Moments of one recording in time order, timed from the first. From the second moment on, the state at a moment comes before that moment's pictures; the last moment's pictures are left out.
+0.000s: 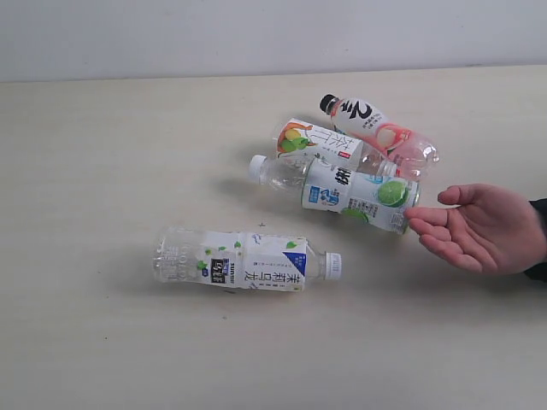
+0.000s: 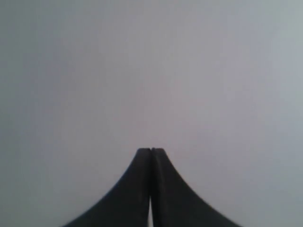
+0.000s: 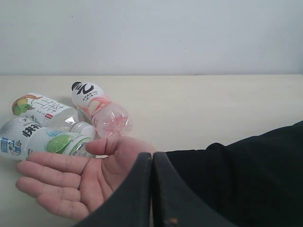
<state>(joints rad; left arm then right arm) -0.19 0.58 -0.61 -0.14 -0.22 -0.04 0.21 0.00 0.00 -0.08 0.30 0.10</state>
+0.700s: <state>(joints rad) -0.74 1.79 -1.47 -0.03 1.22 0.83 0.21 0.00 0.00 -0.08 0.30 0.10</state>
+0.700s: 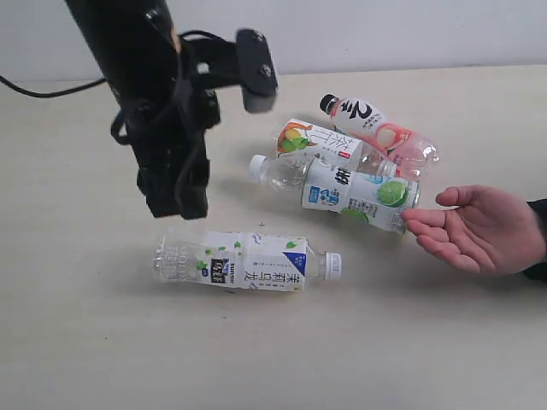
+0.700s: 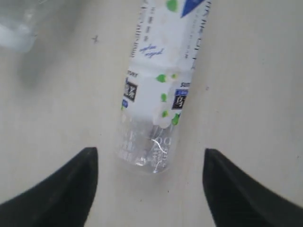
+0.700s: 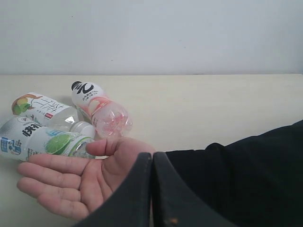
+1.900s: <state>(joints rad) -0.80 2.11 -1.47 -0.06 1.04 0.77 0.21 0.00 0.00 -0.08 0.30 0.10</state>
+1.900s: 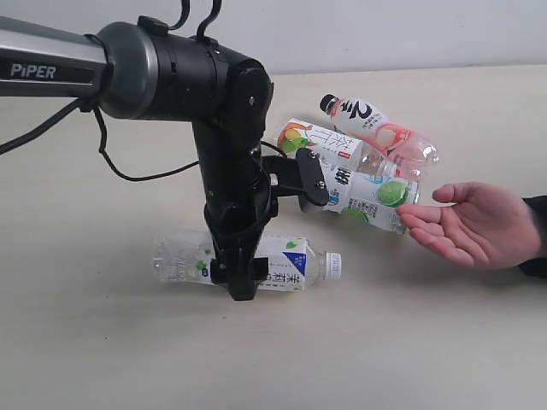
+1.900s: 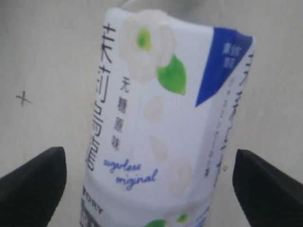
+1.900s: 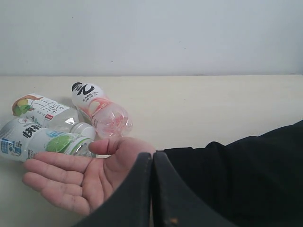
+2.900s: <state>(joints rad) -0.83 2.10 -1.47 0.00 1.18 0.55 0.21 0.00 0.00 -0.08 0.30 0.10</state>
